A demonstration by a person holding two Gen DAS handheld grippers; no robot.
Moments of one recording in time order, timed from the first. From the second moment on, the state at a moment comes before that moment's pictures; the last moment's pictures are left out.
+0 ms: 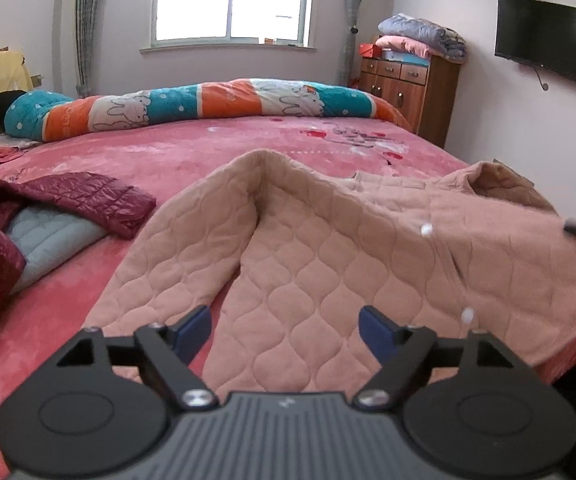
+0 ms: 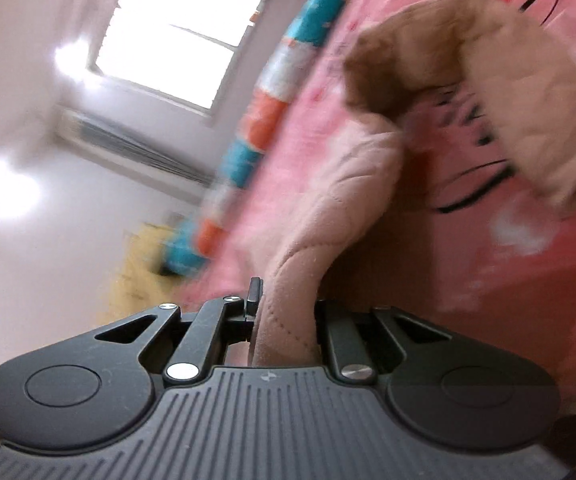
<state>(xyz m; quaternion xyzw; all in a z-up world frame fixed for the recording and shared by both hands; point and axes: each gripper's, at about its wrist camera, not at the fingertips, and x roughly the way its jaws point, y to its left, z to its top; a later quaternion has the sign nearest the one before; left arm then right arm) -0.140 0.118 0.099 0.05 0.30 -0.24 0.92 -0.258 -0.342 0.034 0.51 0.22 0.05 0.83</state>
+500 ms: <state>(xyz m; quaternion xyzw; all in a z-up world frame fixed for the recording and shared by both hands) -0.068 0.134 0.018 -0.03 0.39 -0.21 0.89 -0.247 -0.334 0.021 0.35 0.33 -0.14 0.87</state>
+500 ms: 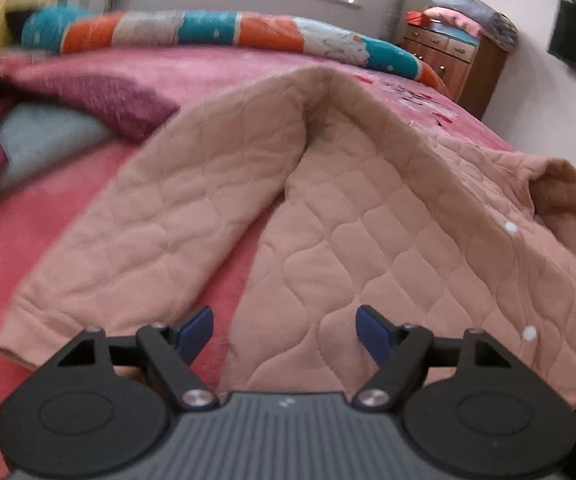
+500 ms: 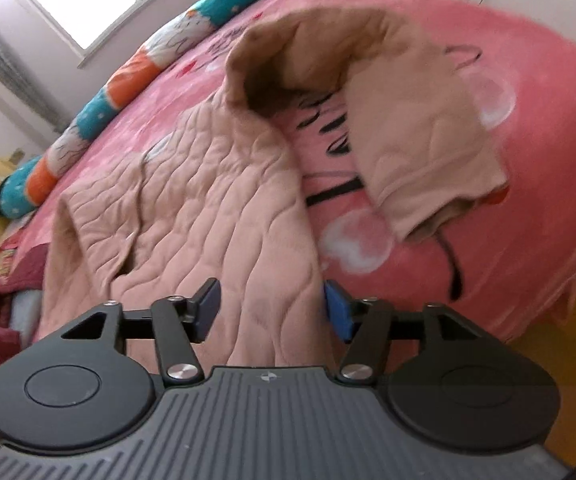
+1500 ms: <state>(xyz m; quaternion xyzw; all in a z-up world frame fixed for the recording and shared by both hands) -0.131 0.127 0.039 -0.08 0.45 -0.23 0.86 -0.096 -0.209 0.023 0.15 0.25 0.04 0.96</state>
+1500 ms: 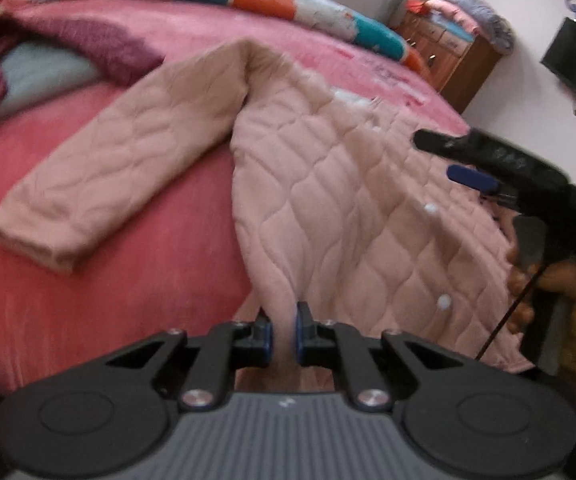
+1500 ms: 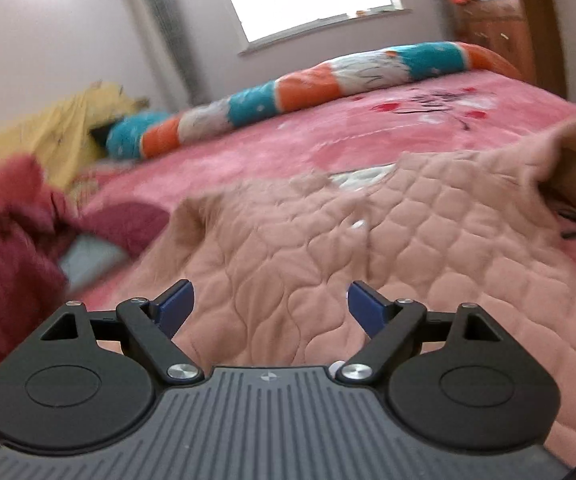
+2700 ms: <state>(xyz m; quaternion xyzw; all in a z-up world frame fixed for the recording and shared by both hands) -0.028 0.202 0.002 -0.20 0.40 0.01 0.89 -0.055 -0.187 -0.042 0.02 0.32 0.08 0.94</state>
